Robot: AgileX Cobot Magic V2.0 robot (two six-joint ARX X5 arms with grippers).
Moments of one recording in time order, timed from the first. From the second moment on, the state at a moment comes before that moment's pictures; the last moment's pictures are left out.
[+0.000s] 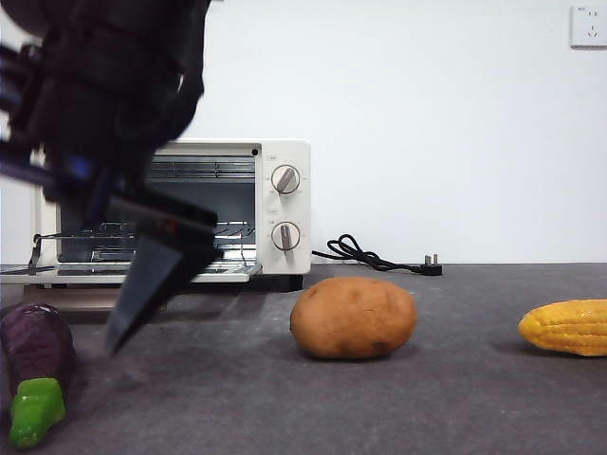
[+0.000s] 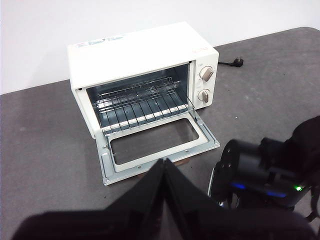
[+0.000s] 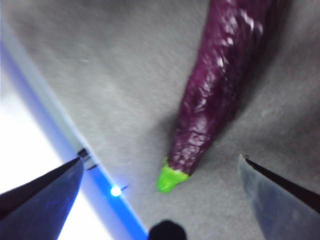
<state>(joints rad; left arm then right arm) -0.01 0.64 1.50 -1.28 0.21 0.14 1.12 2.09 1.65 -0.81 -0.16 0.20</state>
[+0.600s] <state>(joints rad) -0.01 0.64 1.50 -1.28 0.21 0.14 1.12 2.14 1.65 -0.76 -0.10 0.26</state>
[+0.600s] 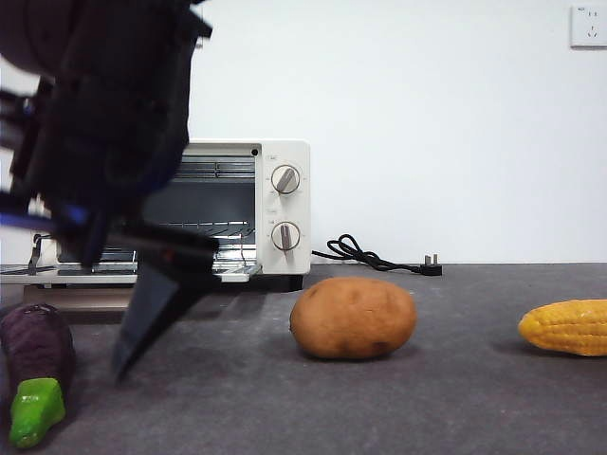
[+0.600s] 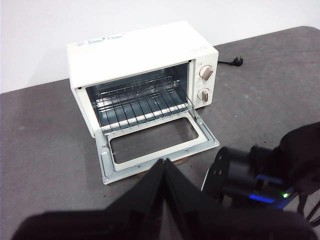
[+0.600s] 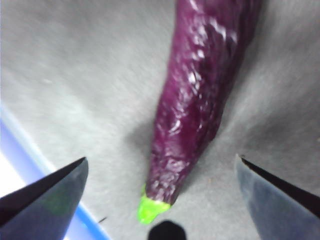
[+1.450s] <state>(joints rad) -0.02 0.64 1.50 -1.28 0.21 0.15 1.12 2.13 1.66 -0.75 -0.07 0.24</state>
